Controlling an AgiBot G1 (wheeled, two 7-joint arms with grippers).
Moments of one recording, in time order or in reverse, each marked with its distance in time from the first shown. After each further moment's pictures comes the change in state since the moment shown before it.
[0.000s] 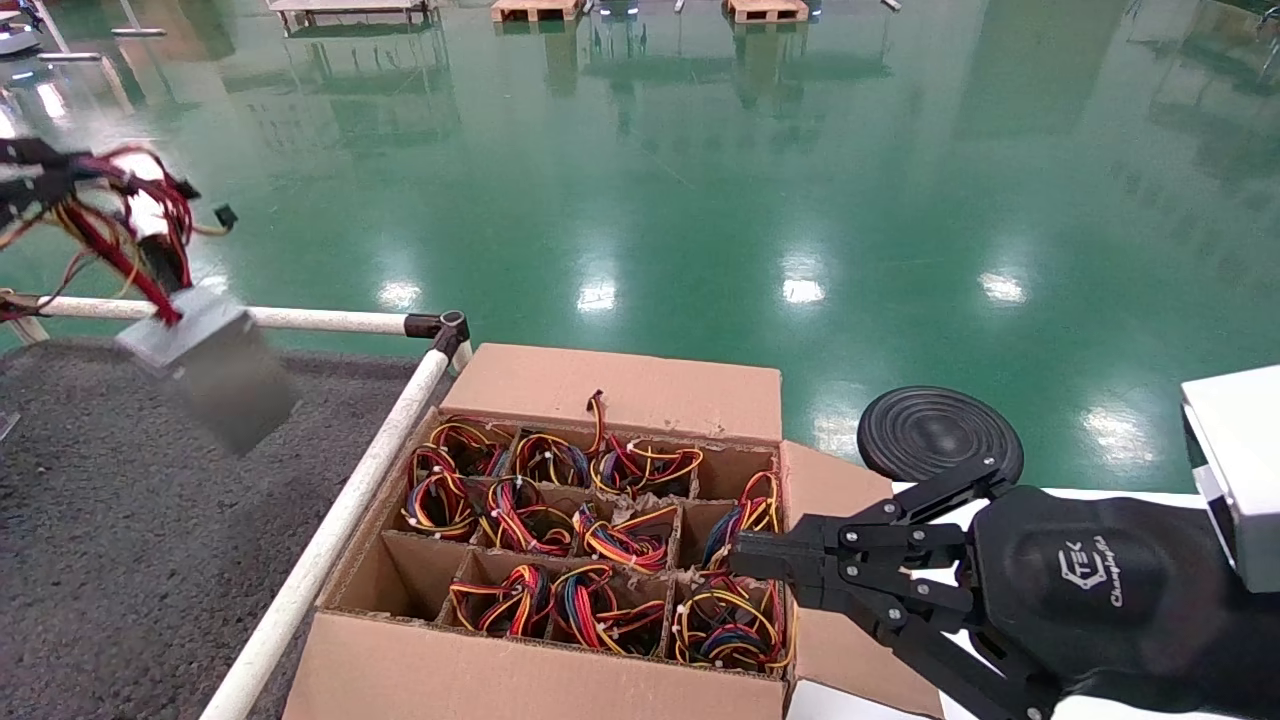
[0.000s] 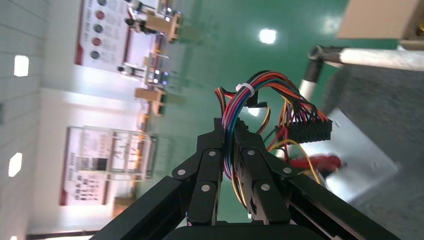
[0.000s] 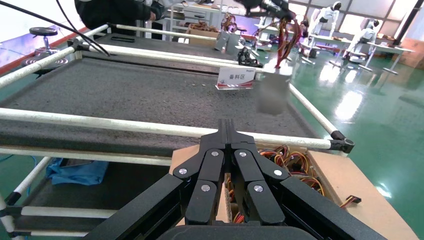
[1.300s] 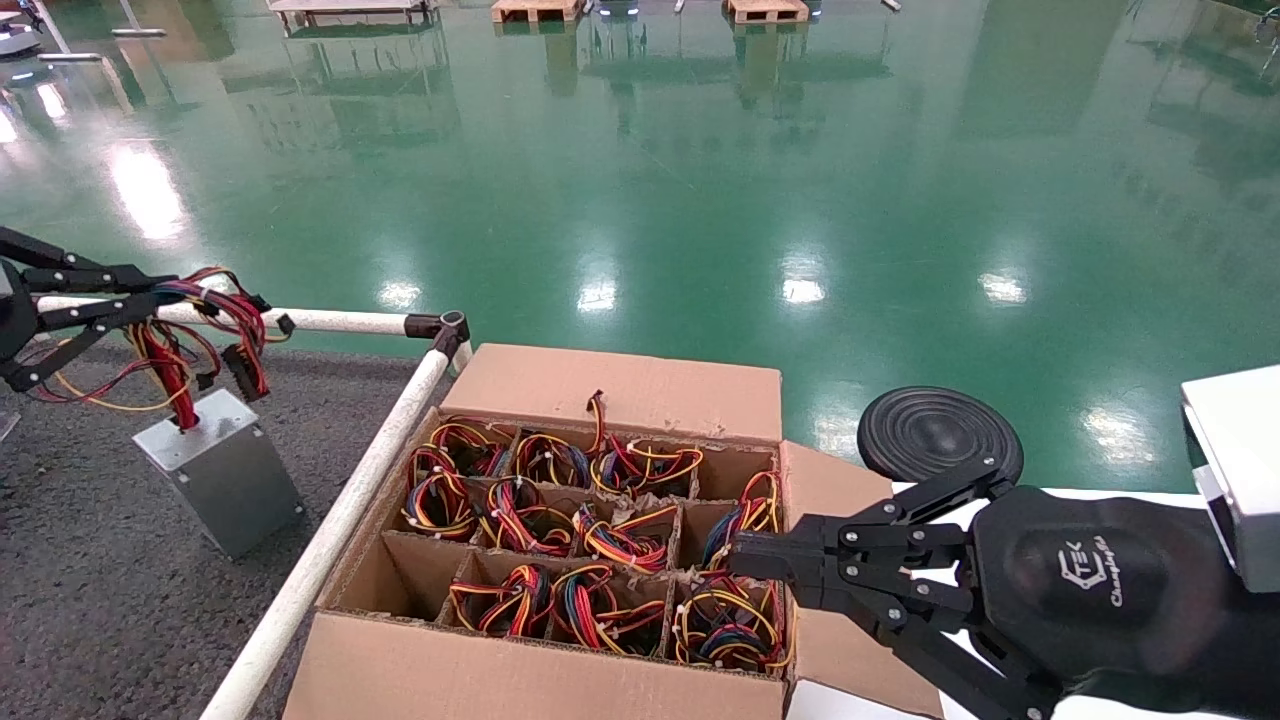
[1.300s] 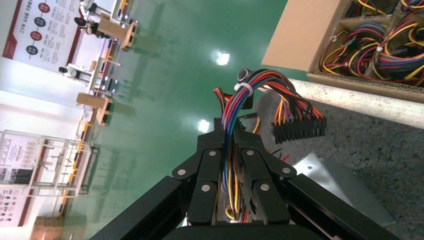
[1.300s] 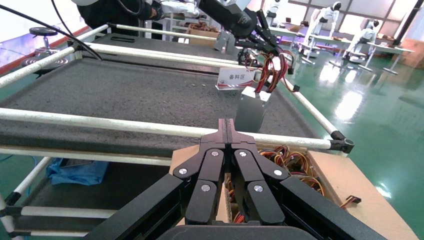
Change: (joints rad) left arm 0.076 -0.004 0.073 0.102 -0.145 0.066 0.001; right arm 0.000 0.000 0.000 0.000 0.000 0.000 0.000
